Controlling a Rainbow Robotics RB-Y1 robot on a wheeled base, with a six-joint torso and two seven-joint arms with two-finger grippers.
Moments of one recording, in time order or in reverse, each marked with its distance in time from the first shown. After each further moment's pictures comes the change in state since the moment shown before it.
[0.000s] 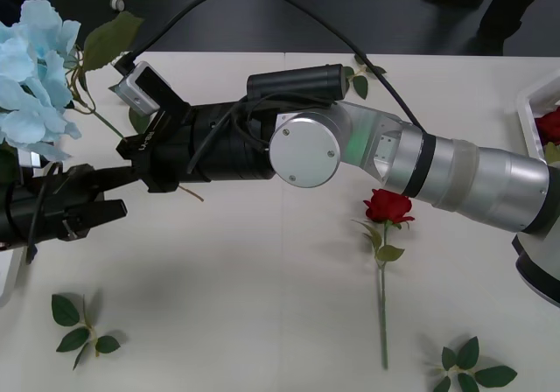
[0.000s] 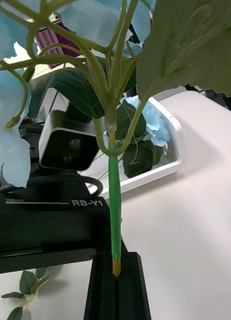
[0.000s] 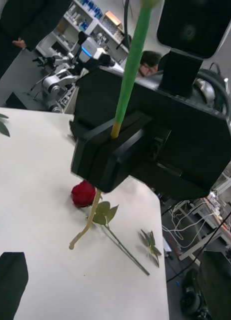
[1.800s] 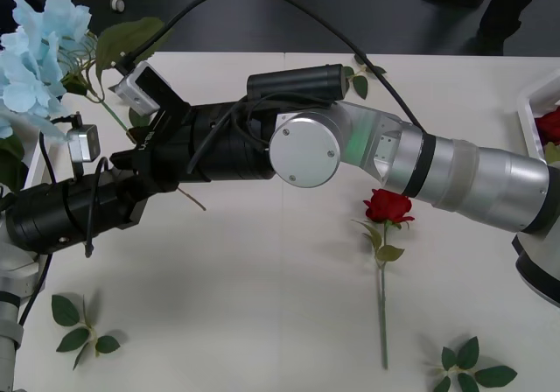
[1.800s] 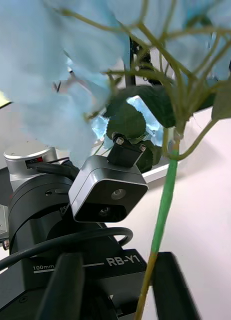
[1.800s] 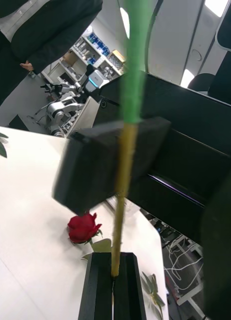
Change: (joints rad) right arm 0.000 0.000 0.000 0.000 0.000 0.000 0.000; left arm 0.000 -0.131 -0.071 -0.002 0.011 -0.159 0.000
